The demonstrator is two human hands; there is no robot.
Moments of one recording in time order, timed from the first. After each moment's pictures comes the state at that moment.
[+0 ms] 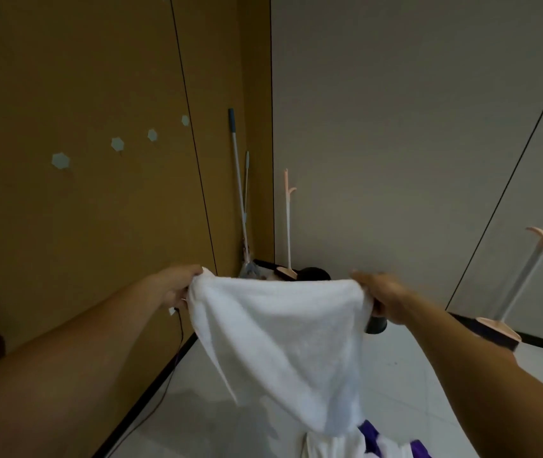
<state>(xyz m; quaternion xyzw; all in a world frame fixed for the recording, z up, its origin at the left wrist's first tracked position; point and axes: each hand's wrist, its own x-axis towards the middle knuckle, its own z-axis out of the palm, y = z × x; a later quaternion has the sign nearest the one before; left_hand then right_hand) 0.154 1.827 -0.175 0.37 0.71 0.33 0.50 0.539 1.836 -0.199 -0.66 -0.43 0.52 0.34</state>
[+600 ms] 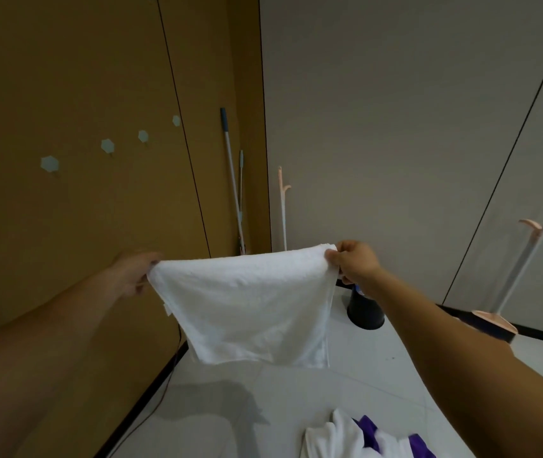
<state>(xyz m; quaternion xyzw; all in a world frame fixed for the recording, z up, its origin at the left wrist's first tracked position) 0.106 1.831 -0.161 0.34 0.74 0.41 0.40 0.514 1.851 -0.171 -0.64 -0.54 0.40 0.39</state>
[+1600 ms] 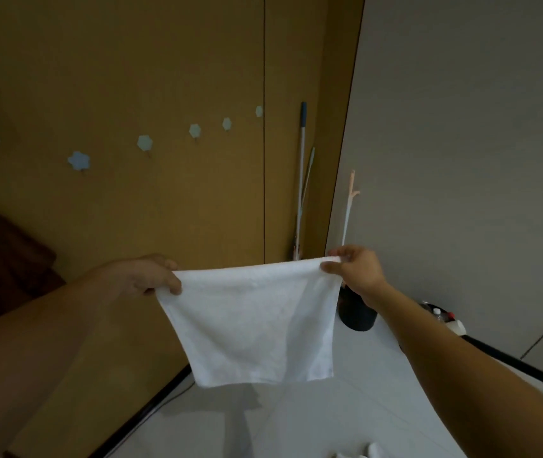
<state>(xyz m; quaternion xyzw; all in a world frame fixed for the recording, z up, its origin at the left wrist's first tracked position) 0.000 1.793 -0.157 0.45 0.78 0.19 0.40 0.369 1.906 -0.181 -0.54 -0.61 0.44 0.38</state>
